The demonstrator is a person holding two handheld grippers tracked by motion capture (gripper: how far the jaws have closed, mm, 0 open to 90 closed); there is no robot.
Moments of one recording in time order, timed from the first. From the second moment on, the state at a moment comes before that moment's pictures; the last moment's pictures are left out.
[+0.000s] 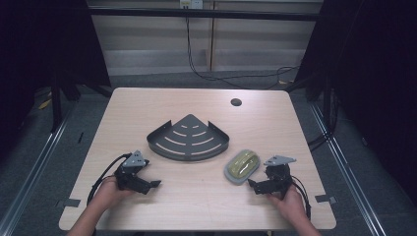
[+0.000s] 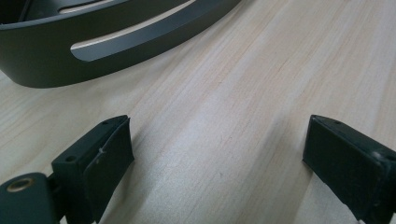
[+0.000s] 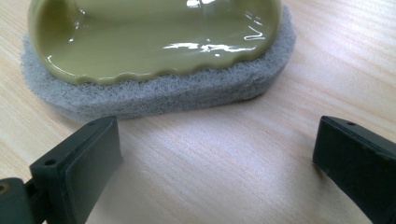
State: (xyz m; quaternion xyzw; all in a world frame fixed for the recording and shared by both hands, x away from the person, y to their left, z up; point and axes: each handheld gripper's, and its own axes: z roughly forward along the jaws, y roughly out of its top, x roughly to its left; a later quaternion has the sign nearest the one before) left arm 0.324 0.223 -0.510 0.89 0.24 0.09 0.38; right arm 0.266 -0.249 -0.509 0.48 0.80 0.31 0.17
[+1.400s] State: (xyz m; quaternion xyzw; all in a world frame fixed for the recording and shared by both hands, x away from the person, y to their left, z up) left arm 0.325 0.223 -0.510 0.89 0.24 0.09 0.38; right arm 0.335 -0.192 -0.421 0.60 0.79 0.15 0.03
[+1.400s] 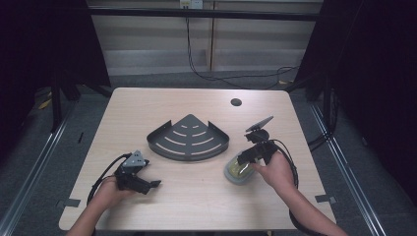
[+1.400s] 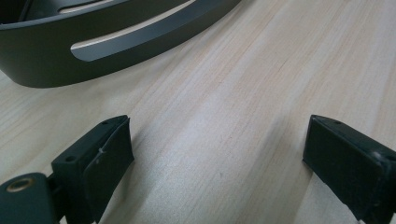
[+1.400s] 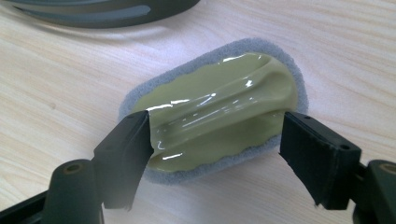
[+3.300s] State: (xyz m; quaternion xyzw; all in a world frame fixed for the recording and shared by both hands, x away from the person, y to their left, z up) left arm 0.325 0.223 -0.510 0.89 0.24 0.09 0.38; right arm 0.351 -0.187 -0.424 0.62 0.78 0.12 0.04
